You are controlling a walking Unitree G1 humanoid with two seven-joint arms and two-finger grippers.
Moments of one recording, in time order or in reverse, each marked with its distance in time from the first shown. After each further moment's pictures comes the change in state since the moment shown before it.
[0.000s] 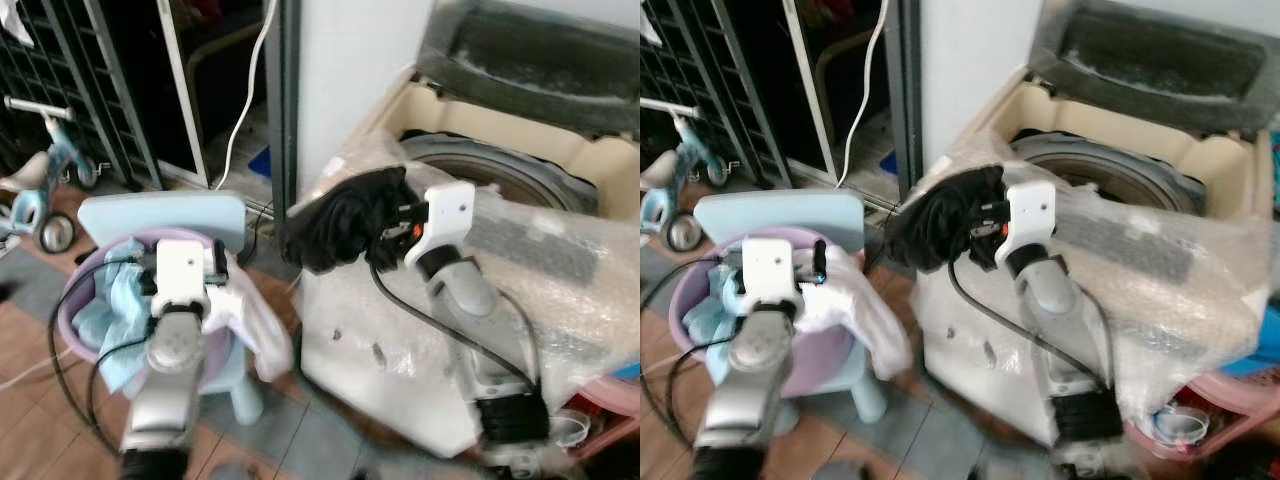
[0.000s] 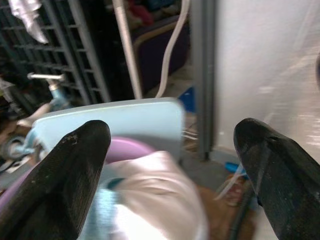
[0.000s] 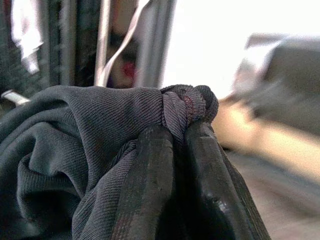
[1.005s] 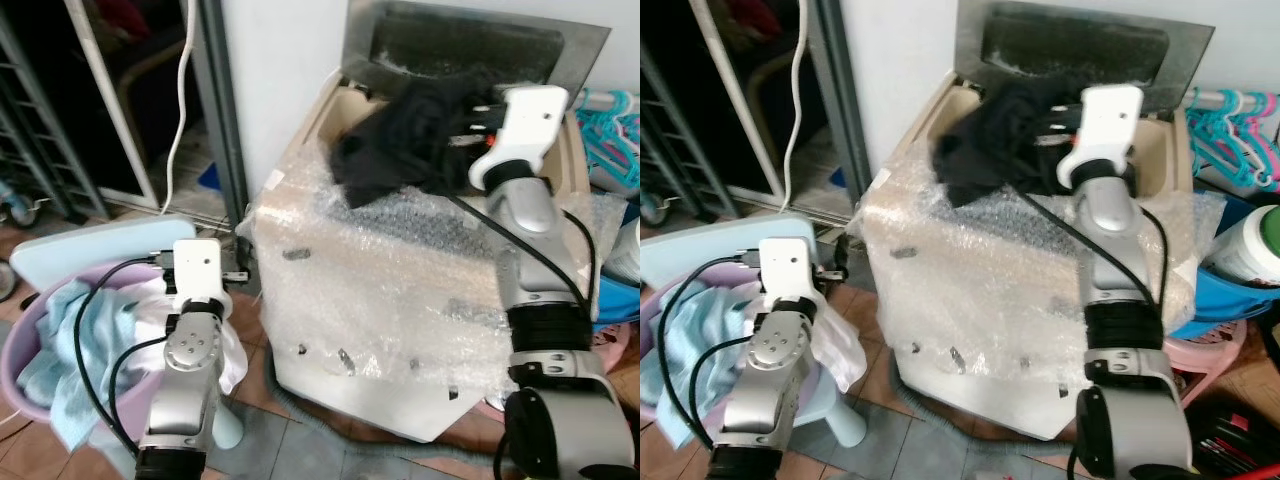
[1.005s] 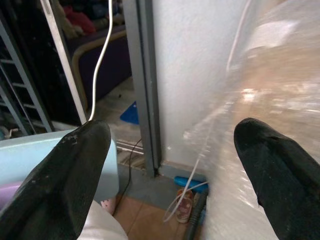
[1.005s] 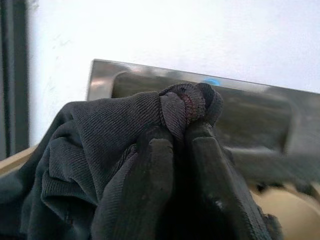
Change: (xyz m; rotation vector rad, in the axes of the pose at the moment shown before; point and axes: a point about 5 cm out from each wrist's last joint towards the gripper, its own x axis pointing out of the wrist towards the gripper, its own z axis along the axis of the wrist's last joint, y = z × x) left arm -0.001 0.009 0.000 -0.062 -0.011 0.018; right arm 0.048 -0.038 0.023 -0.007 -0.041 -0.155
